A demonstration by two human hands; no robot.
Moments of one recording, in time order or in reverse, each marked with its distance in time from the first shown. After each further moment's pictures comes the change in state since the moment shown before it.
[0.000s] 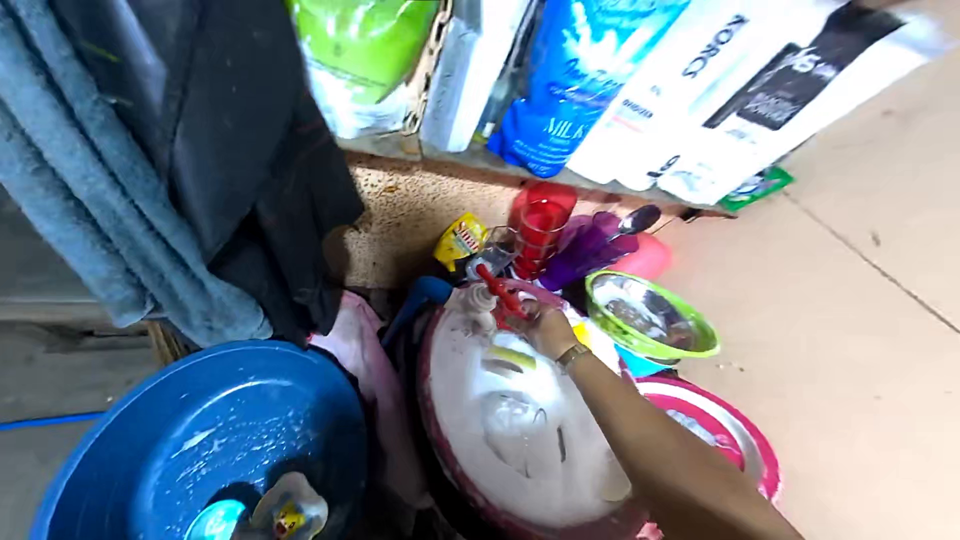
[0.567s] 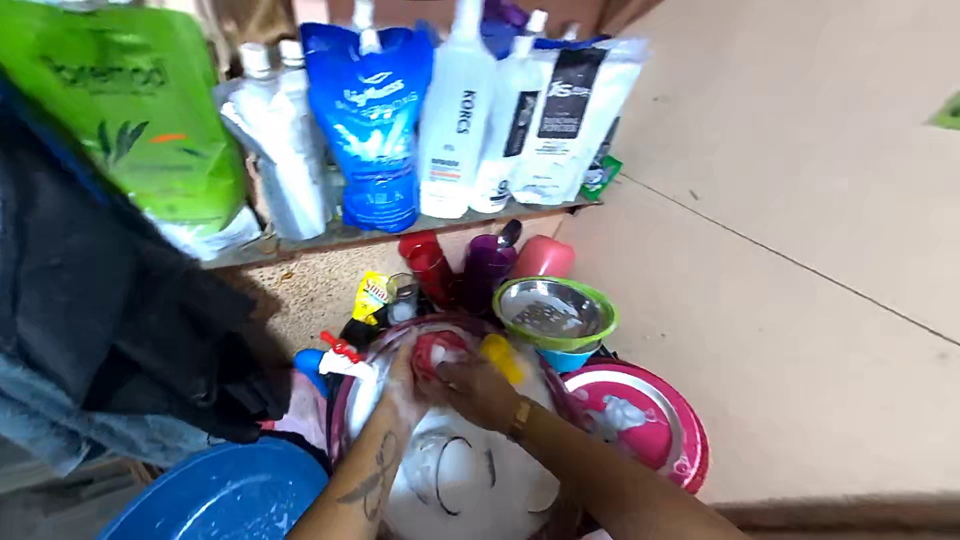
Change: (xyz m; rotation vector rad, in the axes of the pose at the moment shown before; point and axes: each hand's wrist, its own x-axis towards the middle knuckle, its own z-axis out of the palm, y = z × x) left_hand -0.046 0.557 0.065 -1.086 -0.980 -0.189; right_hand -0.091 0.008 -0.038 0.002 0.116 -0.626
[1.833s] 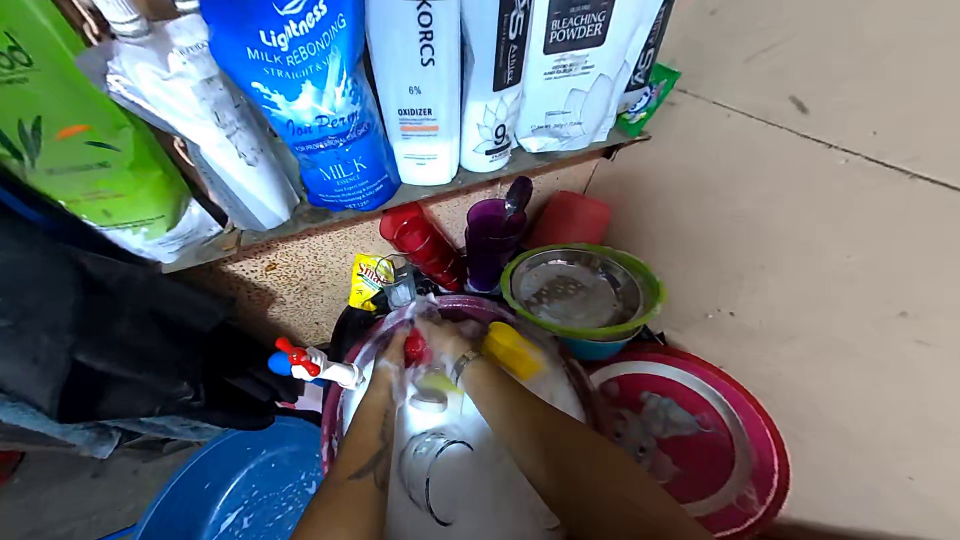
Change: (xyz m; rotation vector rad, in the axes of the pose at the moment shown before) left_hand 0.066 -0.015 -0.047 0.454 0.361 0.119; right_hand 0.089 0.038 0.058 0.966 -0.005 0.847
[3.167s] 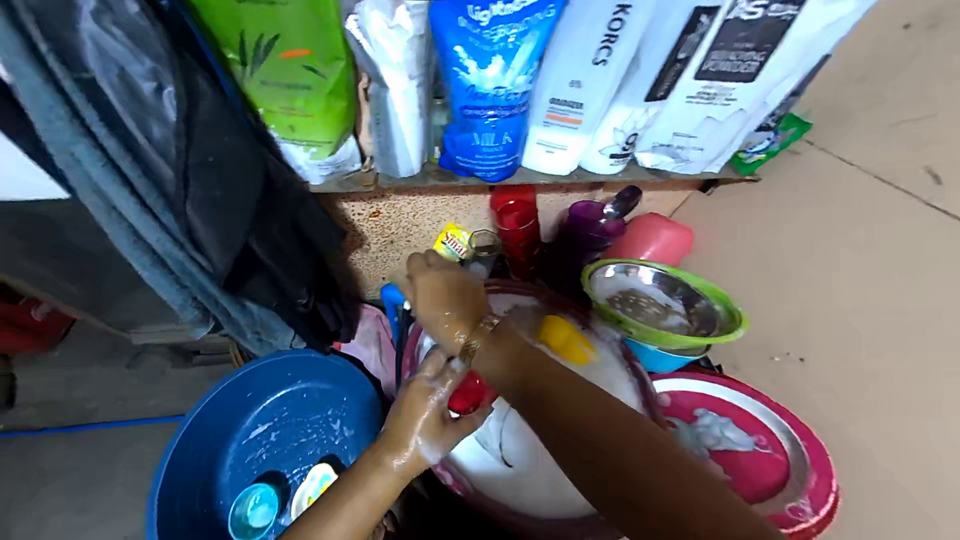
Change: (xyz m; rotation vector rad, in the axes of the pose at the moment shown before) left_hand -0.170 0.011 -0.105 0.775 -0.073 0.963; right_hand -0.121 -0.117 0.113 -1.106 0.098 -0.776
